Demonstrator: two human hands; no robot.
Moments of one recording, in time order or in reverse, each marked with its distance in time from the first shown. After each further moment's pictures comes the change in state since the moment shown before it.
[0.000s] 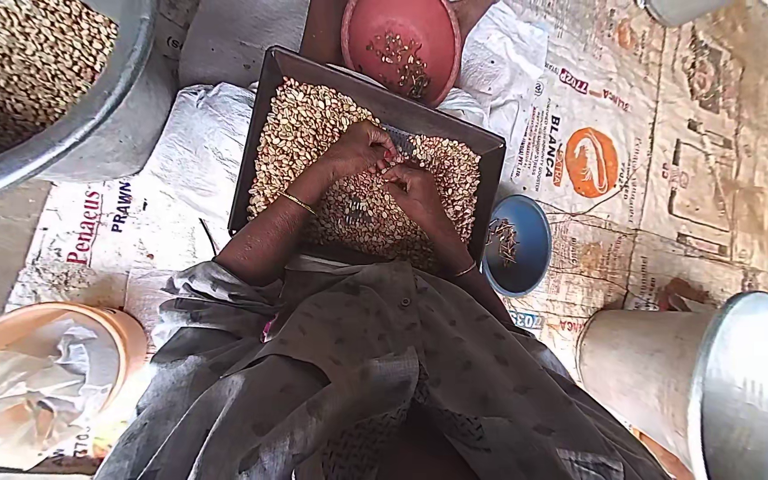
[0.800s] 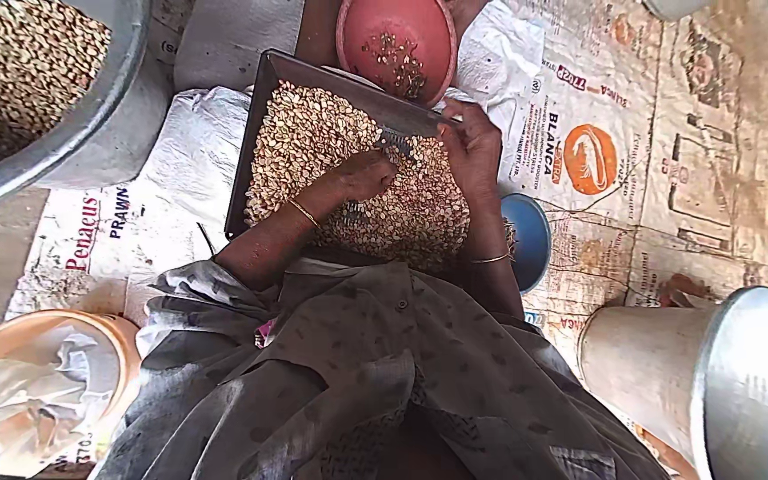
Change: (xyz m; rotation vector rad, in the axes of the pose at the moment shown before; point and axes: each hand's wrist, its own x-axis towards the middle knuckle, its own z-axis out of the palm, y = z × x) left_hand 0.002 -0.004 0.023 0.698 -0.247 0.252; right_hand 0.021 0.018 -0.080 0.118 0.340 -0.105
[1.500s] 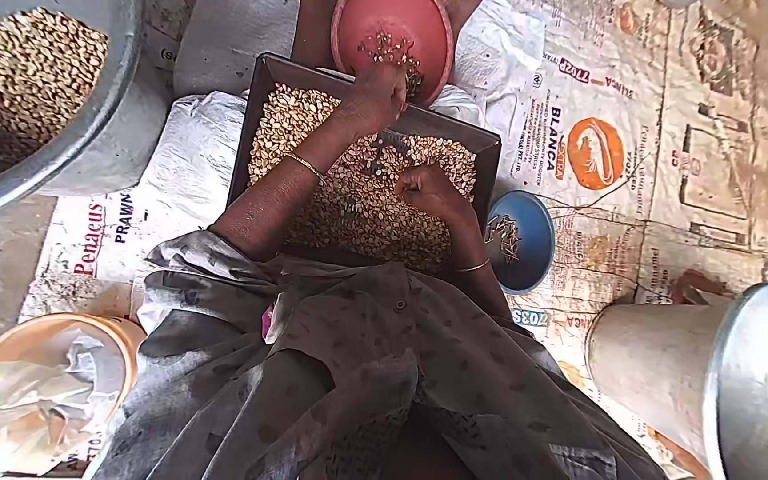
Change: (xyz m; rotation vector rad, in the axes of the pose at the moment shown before) left_hand 0.034 0.018 -0.086 -0.223 0.337 -0.288; right_hand -0.028 0.001 0.028 -0.101 -0.663 0.114
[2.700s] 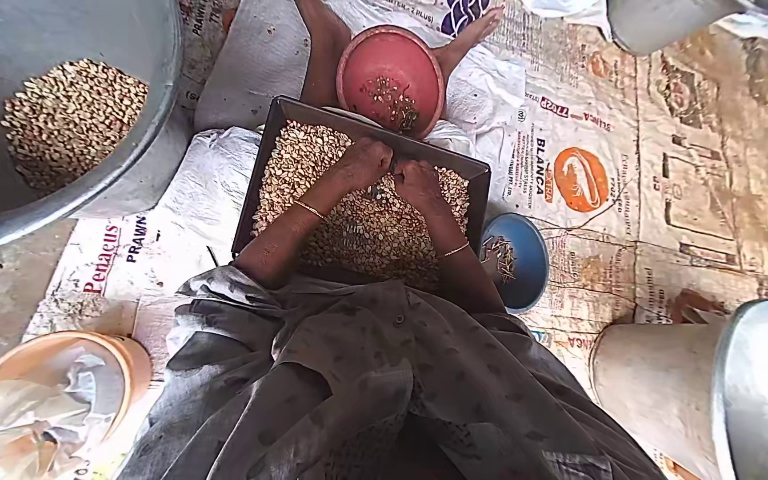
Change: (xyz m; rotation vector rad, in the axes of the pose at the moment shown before) left_hand -0.015 -0.034 0.030 0.180 -0.137 0.088; right_hand 0.058 -0.013 -0.006 -0.321 0.177 0.294
